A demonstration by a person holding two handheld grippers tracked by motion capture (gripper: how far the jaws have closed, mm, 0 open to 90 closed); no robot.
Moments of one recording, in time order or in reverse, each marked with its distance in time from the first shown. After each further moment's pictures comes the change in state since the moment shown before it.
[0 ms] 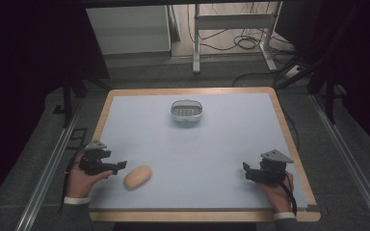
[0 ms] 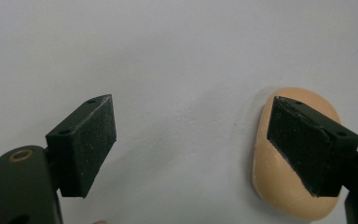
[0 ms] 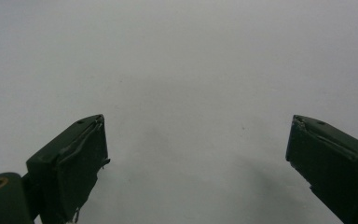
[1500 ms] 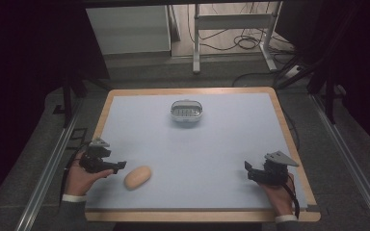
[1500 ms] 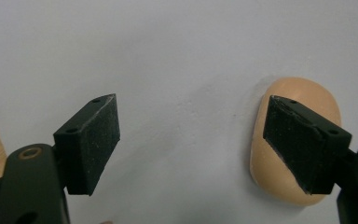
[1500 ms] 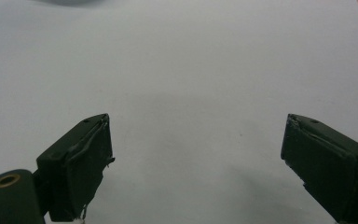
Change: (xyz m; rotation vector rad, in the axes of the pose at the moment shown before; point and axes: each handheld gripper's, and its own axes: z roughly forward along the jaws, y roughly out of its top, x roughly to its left) left arm -0.007 0.015 -0.007 0.099 0.034 0.054; right arm -0.004 -0.004 -0.007 -0.074 0.025 0.031
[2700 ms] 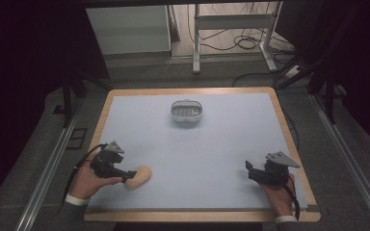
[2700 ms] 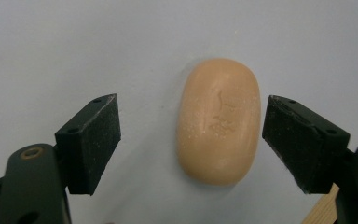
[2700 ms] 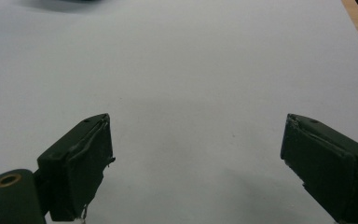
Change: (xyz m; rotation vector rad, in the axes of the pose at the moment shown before) left arm -0.043 0.013 0.003 0.114 -0.094 0.149; right arm 0.000 -0.001 -0.002 -0.018 -0.024 0.005
